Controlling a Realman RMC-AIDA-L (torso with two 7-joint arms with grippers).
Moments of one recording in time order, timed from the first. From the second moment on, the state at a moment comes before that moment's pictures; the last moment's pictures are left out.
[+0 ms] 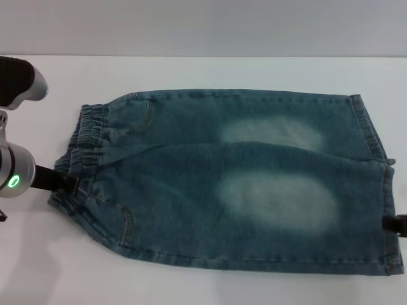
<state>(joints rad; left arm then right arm) -0.24 -2.06 -1.48 -1.65 2.89 -1.32 -0.04 -0.14 2.08 1.68 1.83 -2.42 1.31 -0.22</state>
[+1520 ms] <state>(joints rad) -0.25 -2.06 -1.47 -1.66 2.88 -1.32 -0.04 -0.13 2.08 1.67 1.82 -2.51 1.39 -0.10</state>
